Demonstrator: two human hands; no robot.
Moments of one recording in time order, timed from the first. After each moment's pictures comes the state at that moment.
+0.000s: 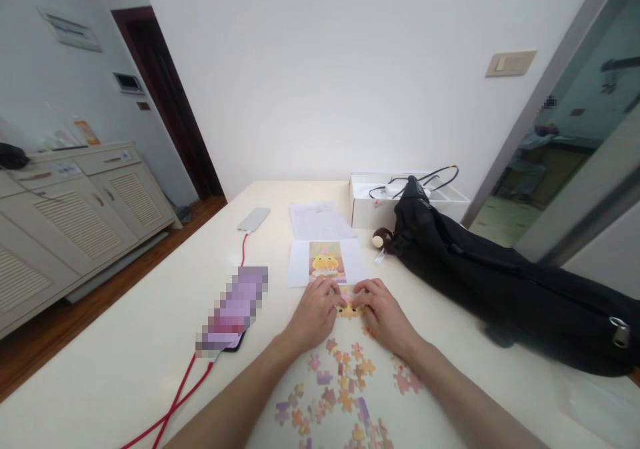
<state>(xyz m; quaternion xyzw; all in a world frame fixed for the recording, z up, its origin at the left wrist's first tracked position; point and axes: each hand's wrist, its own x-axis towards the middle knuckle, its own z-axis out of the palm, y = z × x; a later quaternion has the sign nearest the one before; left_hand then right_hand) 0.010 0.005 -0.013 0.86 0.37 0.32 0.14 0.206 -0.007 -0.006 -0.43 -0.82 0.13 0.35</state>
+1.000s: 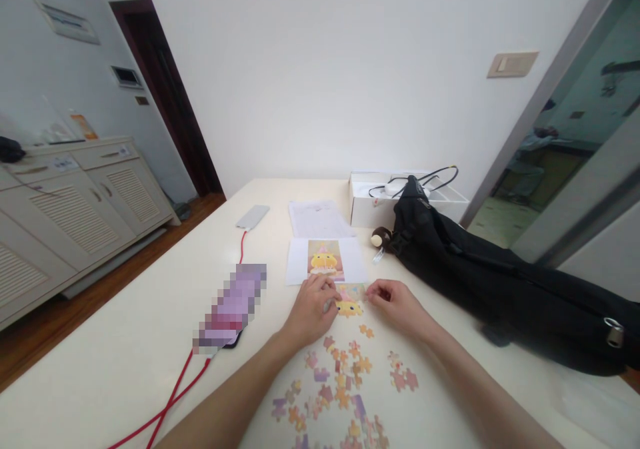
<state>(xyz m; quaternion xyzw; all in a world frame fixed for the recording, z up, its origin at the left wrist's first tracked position) 0.012 0.006 -0.014 0.82 0.41 0.36 0.14 0.232 0.004 0.011 -0.55 -0.71 0.30 0.32</state>
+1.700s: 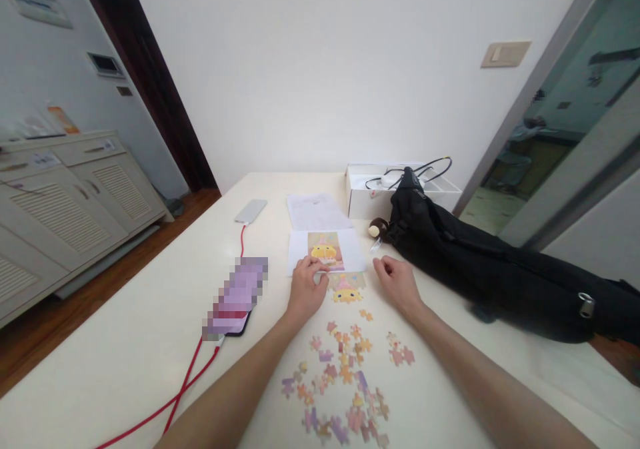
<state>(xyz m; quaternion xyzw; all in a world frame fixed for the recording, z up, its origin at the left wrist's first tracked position) 0.008 0.022 -0.019 0.72 0.48 0.47 0.15 0.227 0.018 0.006 -0.62 -0.68 0.12 0.38</state>
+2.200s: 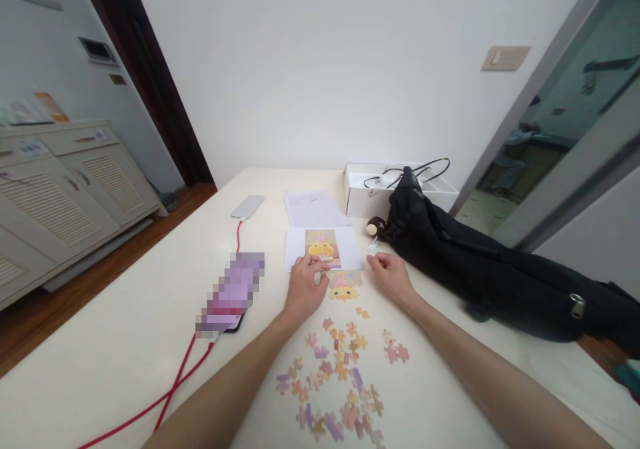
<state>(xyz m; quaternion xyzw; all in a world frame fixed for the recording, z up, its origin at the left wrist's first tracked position) 0.011 0.016 -0.017 0.73 0.49 0.45 0.13 0.230 0.032 -0.002 -0.60 -0.65 0.19 0.43</state>
